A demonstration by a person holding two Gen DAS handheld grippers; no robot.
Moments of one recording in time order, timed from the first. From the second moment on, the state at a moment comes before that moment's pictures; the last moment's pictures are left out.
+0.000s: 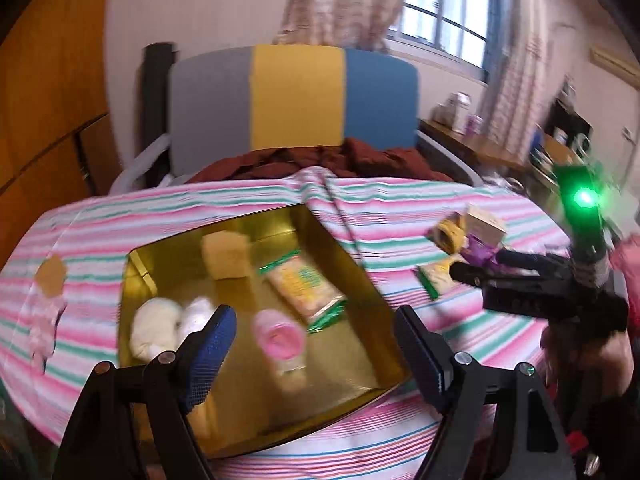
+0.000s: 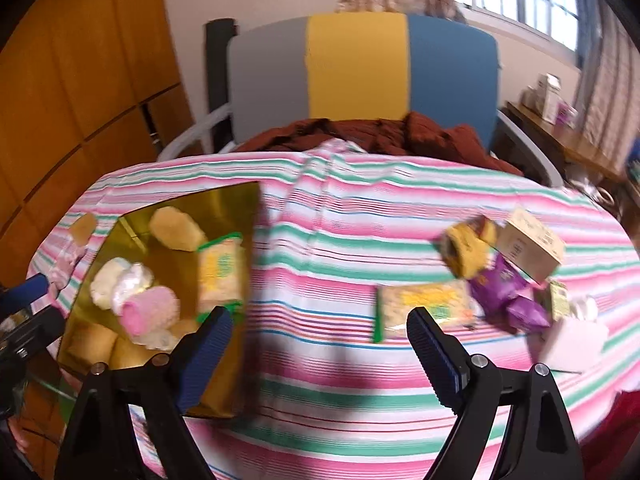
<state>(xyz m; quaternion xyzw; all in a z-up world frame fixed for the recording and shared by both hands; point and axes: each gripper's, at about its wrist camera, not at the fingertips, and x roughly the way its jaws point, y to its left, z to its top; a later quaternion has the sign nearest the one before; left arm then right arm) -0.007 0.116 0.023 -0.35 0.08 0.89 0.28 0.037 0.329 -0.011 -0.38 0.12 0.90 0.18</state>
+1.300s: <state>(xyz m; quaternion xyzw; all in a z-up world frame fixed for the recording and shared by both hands) -0.049 0.390 -0.078 -0.43 0.35 0.69 0.47 0.141 0.538 -0.030 -0.31 0.37 0.83 0.29</state>
